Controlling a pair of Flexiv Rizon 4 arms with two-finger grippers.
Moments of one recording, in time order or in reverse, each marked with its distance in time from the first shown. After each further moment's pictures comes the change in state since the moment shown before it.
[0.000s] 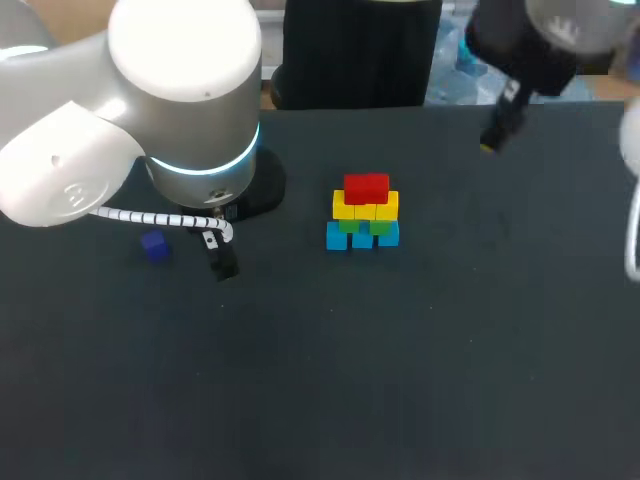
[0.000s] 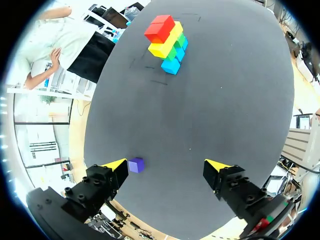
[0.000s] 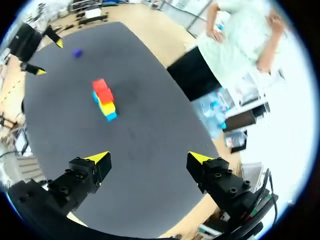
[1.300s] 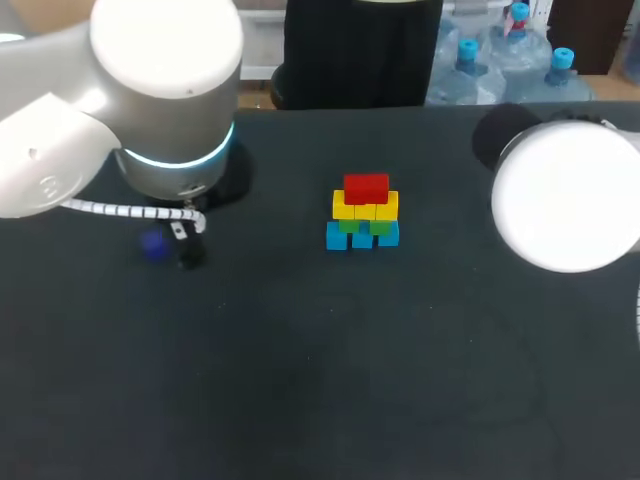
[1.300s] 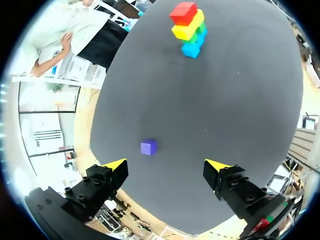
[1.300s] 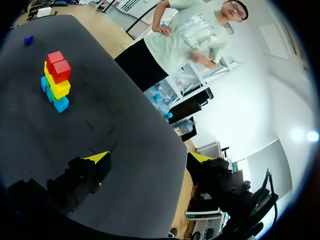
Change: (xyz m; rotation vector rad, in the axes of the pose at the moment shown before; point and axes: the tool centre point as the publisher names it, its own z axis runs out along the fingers) left arm 0.039 0.025 0.001 -0.045 0.071 -0.050; right arm 0.052 0.004 0.036 0.547 -0.057 0.146
